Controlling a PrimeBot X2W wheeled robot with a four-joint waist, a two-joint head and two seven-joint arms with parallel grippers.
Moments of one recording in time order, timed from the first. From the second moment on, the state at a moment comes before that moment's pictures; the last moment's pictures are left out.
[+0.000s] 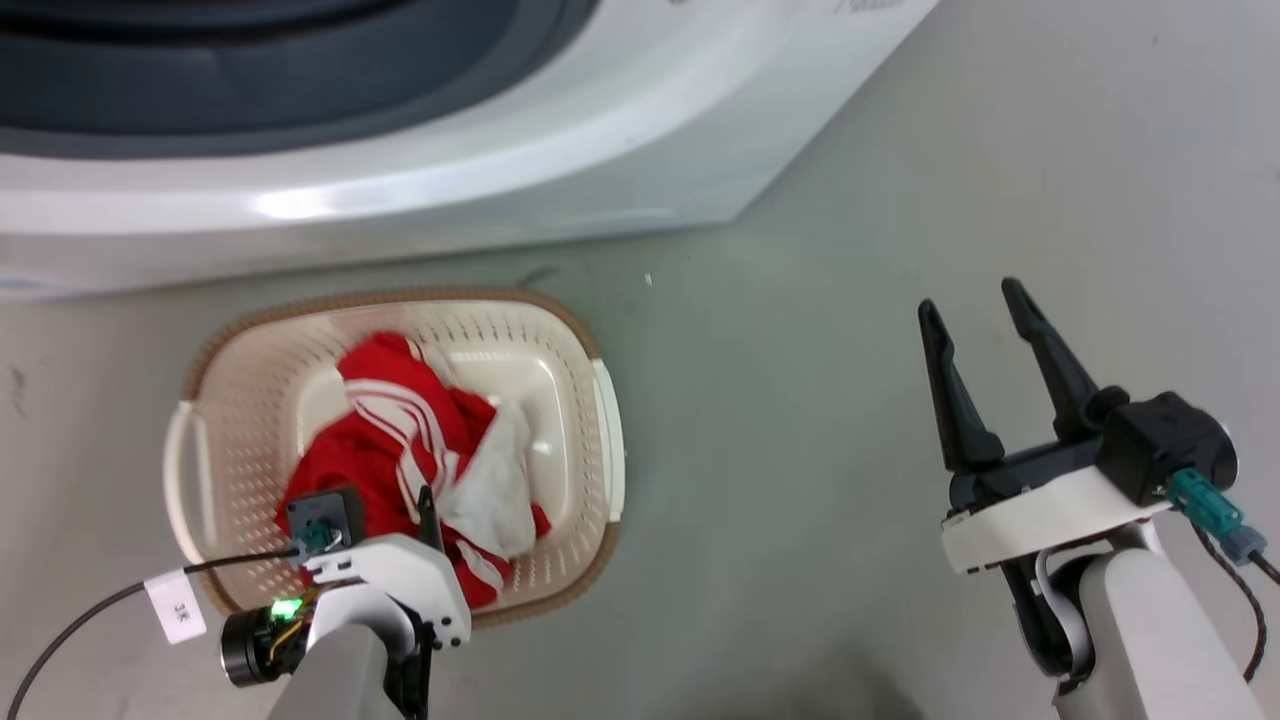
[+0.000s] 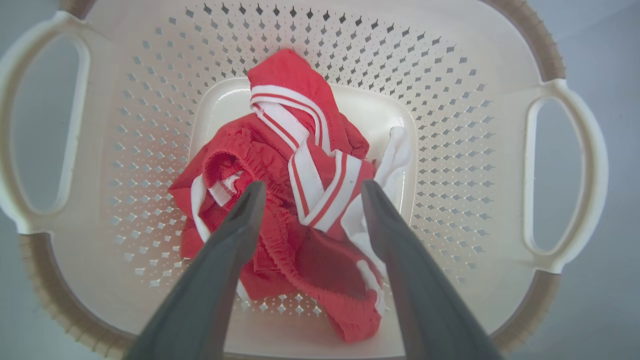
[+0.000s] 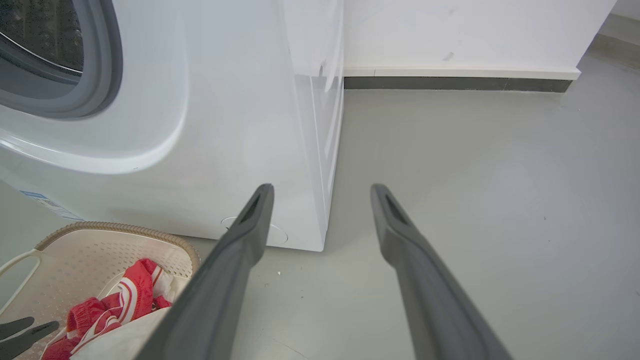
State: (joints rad) left arm -0.50 0.06 0.01 1.04 -0.22 0.04 -0.26; right arm -0.29 -0.12 0.16 0.16 0.18 0.13 -0.26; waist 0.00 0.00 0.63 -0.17
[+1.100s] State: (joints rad) left arm -0.16 0.06 -0.17 0.32 -0.17 0.04 -0.26; right arm 0.01 -0.05 0.00 0.09 0.05 0.13 -0.16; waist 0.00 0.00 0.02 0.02
